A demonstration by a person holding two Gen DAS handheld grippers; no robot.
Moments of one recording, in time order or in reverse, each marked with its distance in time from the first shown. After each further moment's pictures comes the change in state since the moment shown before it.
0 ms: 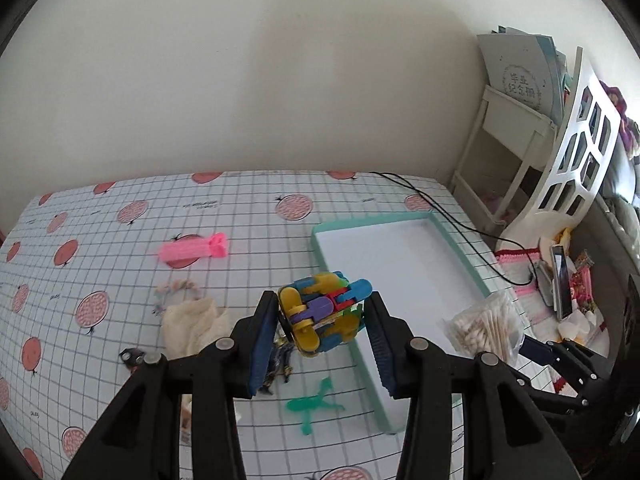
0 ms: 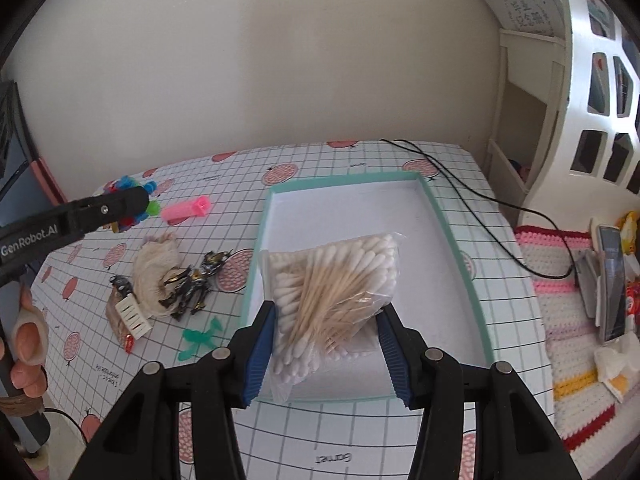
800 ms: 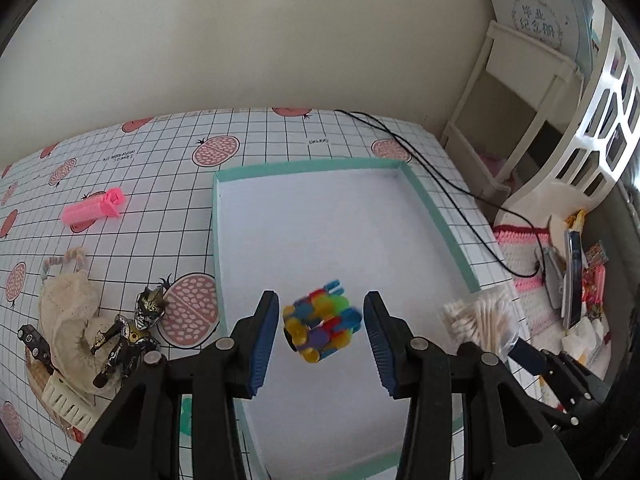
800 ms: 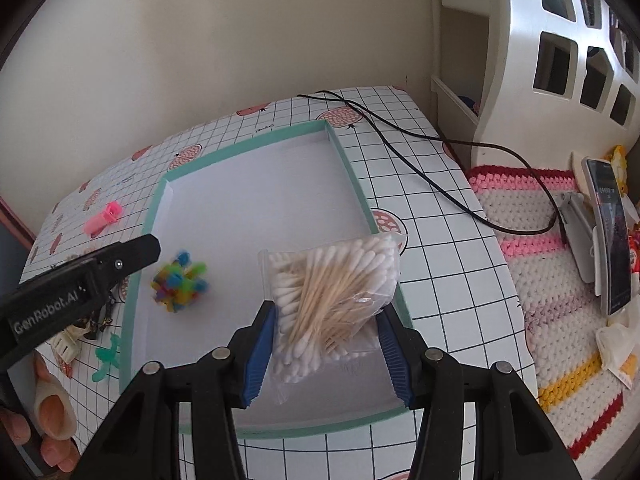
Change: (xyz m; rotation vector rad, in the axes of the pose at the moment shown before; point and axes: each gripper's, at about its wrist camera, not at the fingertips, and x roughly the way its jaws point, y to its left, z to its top) left arm 0.121 -0.087 -0.013 -0.034 0.193 -0.009; right arm 0.070 -0.082 -0.013 0.150 0.134 -0.068
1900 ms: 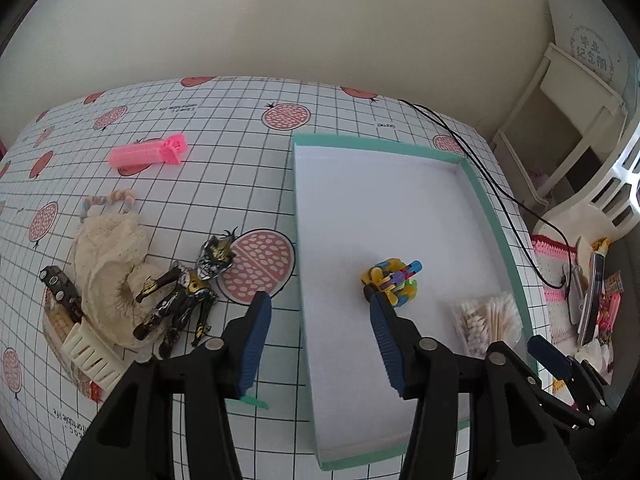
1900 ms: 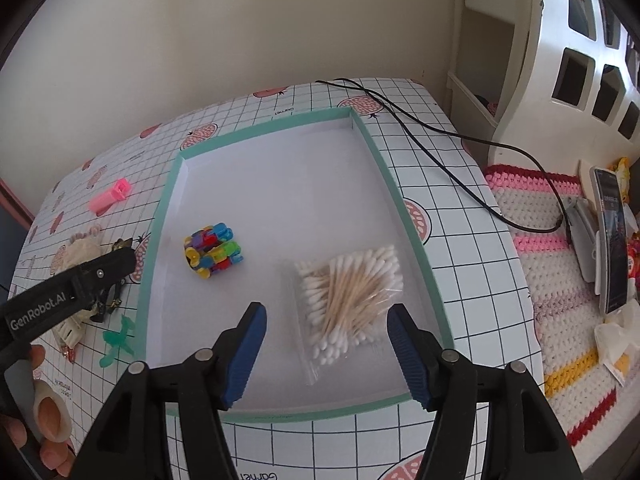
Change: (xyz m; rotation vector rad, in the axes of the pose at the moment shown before) left arm -0.013 0.052 -0.020 -0.172 0.041 0.086; right arm -0.010 0.034 -0.004 -0.043 0.049 -0.014
